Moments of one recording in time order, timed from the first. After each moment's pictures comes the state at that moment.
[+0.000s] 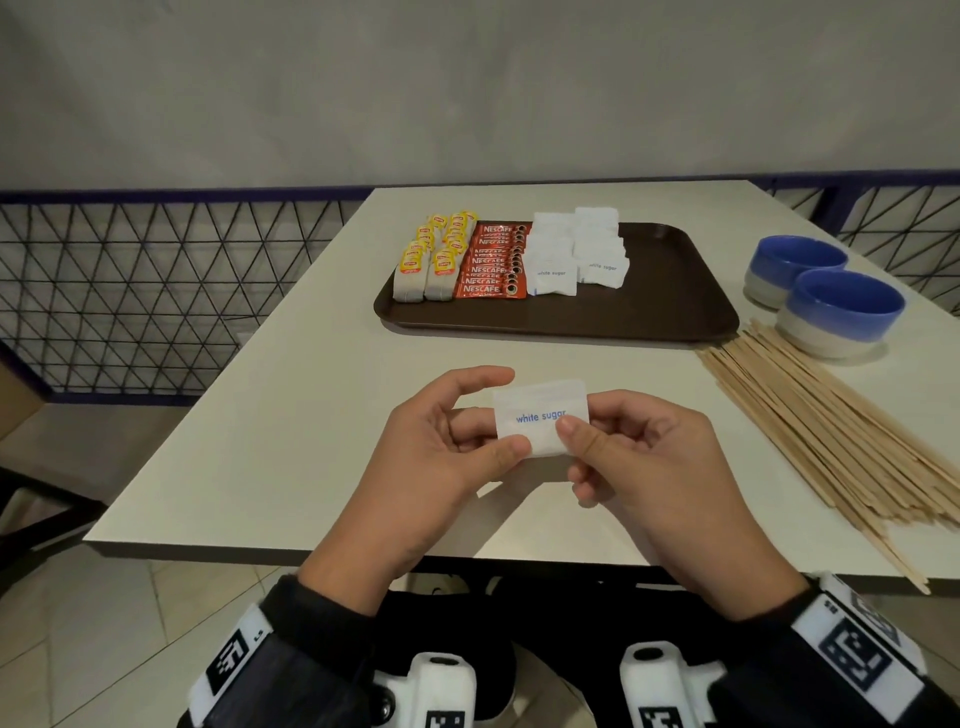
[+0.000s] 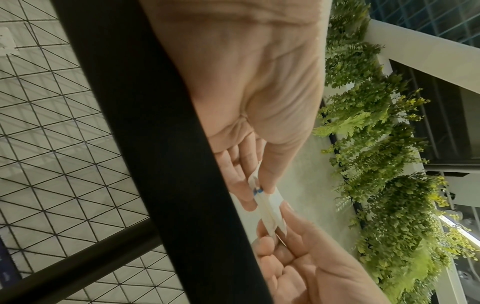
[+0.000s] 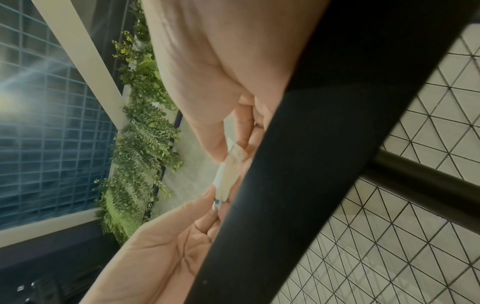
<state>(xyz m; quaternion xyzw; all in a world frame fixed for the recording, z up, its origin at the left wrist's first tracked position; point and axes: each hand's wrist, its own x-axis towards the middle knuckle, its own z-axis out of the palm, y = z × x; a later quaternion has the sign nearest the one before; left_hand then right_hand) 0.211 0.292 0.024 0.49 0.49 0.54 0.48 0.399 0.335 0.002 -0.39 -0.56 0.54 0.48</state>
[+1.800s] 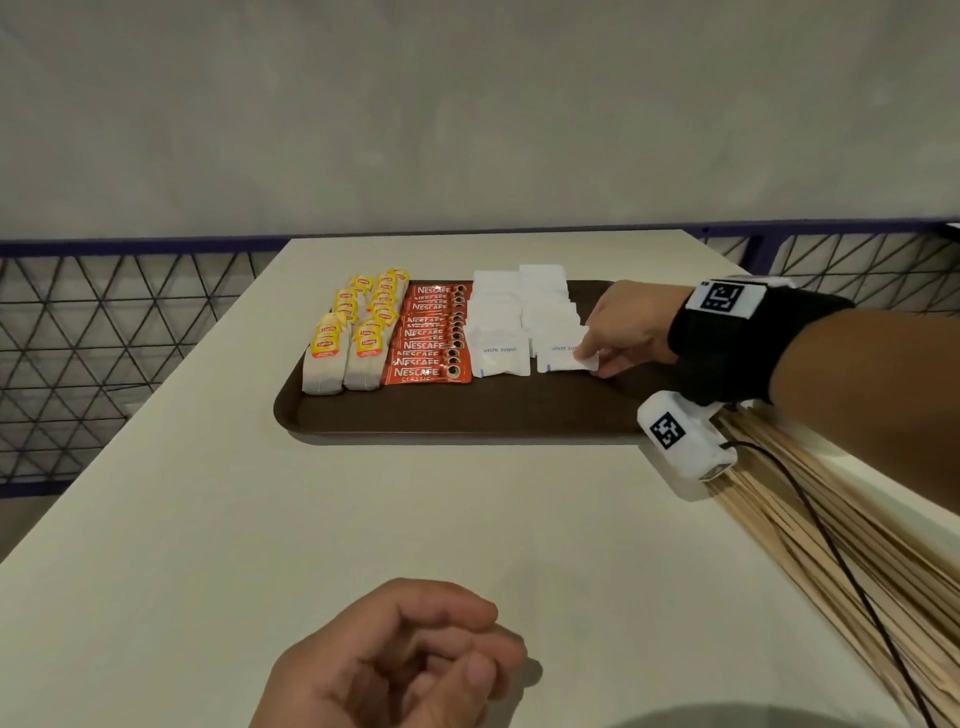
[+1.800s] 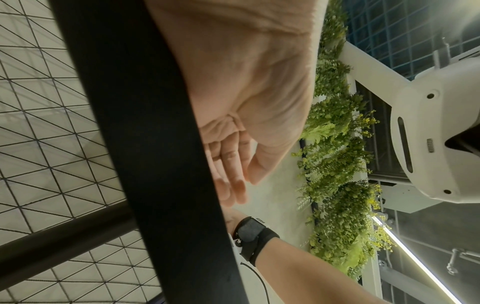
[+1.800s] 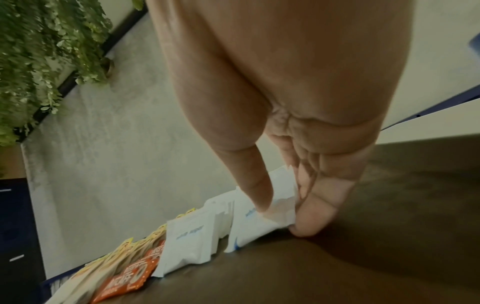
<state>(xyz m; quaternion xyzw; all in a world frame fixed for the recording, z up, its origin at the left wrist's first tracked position) 0.207 0.316 0.007 0.54 0.44 0.53 0.48 0.406 0.597 0.085 -0.67 -0.62 0.37 0.16</state>
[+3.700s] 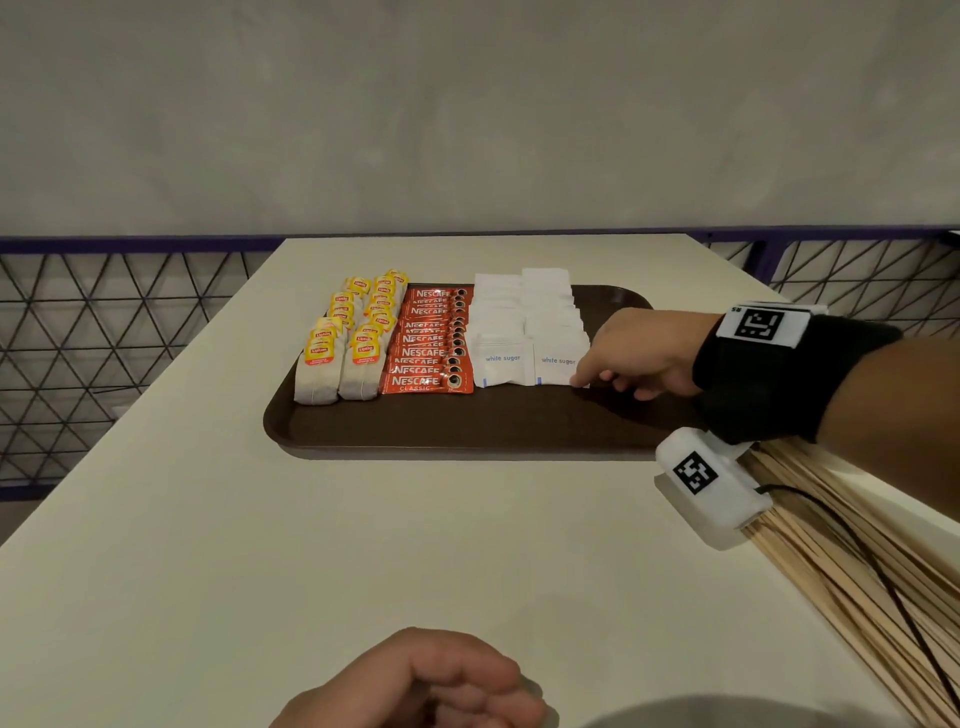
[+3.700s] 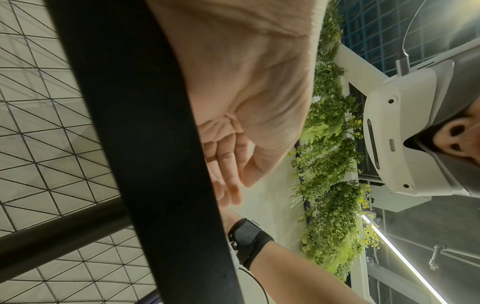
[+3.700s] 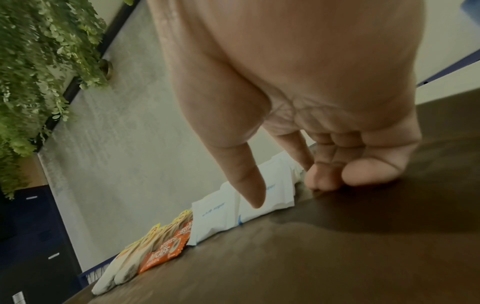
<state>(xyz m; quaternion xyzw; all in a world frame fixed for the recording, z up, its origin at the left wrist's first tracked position) 0.218 0.326 0.044 0.45 0.48 0.30 0.69 0.404 0.599 0.070 -0.69 -0.63 0.35 0.08</state>
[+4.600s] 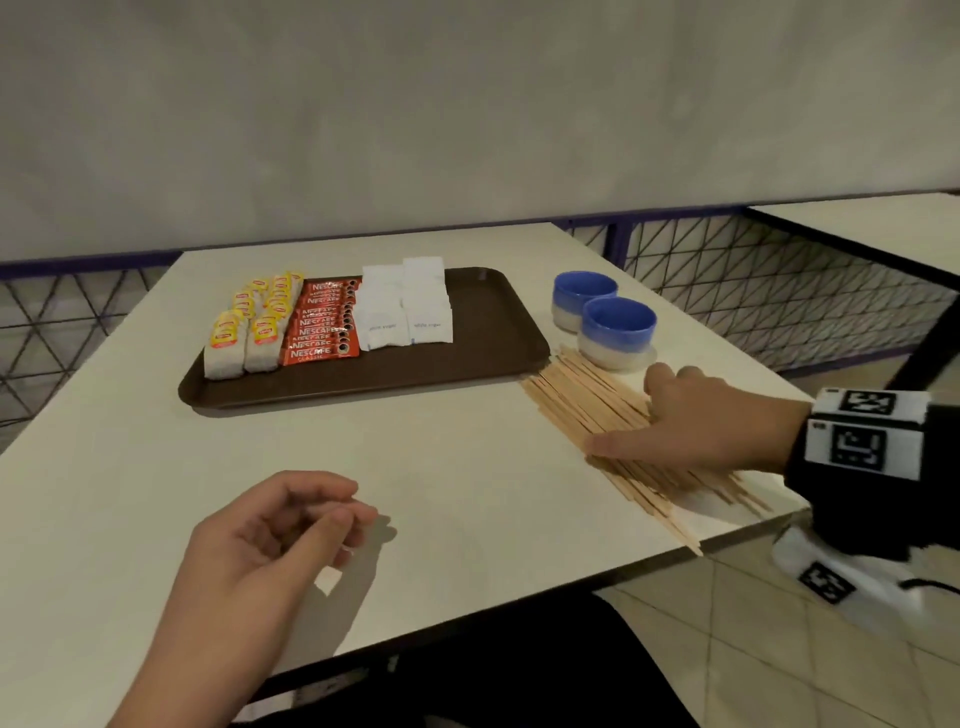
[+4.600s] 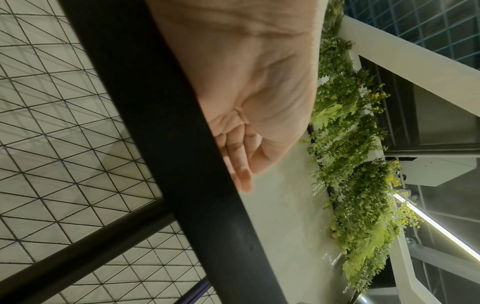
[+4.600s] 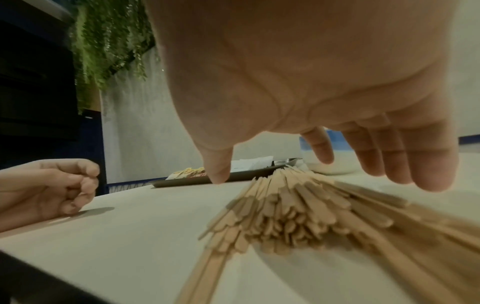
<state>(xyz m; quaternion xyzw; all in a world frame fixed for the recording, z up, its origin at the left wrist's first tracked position) 0.222 0.291 0.021 0.53 0.51 0.55 0.40 0.553 0.381 0.086 -0.73 -0.66 0.14 -0.08</state>
